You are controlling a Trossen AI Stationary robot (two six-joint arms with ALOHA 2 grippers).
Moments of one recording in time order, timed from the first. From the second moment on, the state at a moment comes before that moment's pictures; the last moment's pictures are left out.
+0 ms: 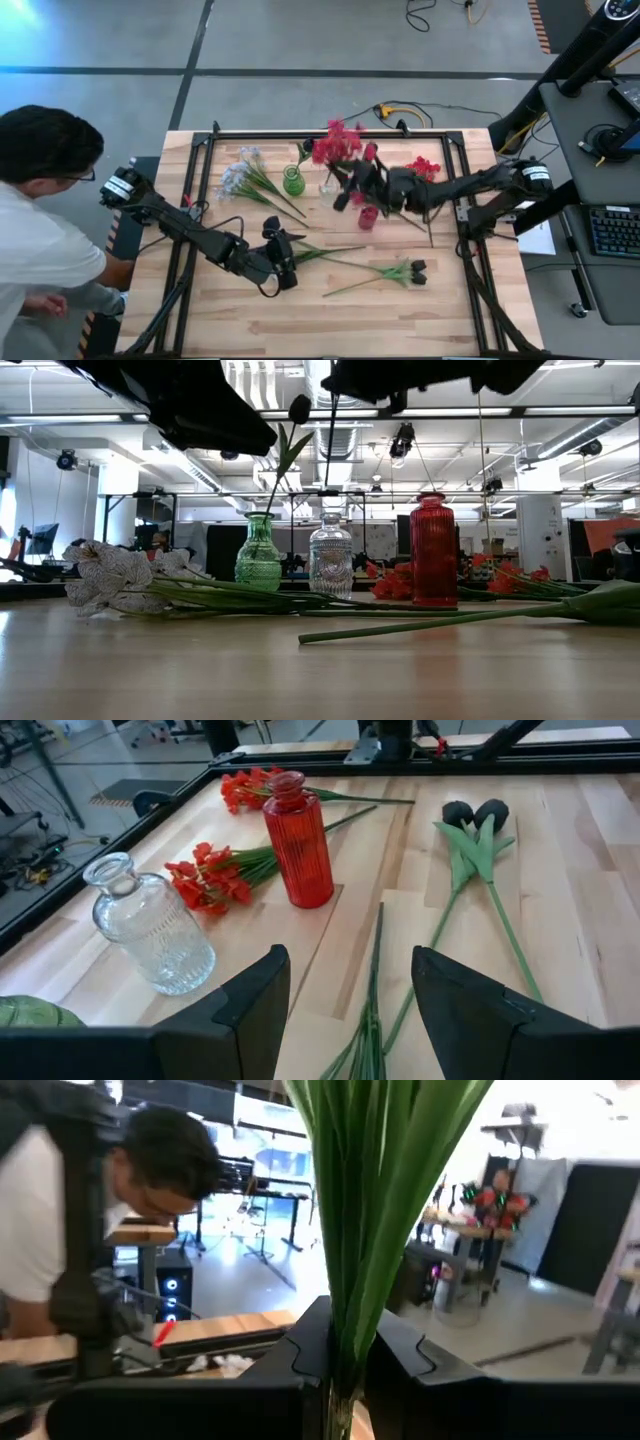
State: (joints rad) left arm -0.51 1.50 0.78 0.15 -0.79 -0.32; right arm -0.04 1.52 0.91 0.76 0.46 -0.19
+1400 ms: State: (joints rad) left arm -0.51 1.50 0.78 0.15 -0.80 -0.35; right arm -0.17 1.52 0.86 0.68 0.33 0.00
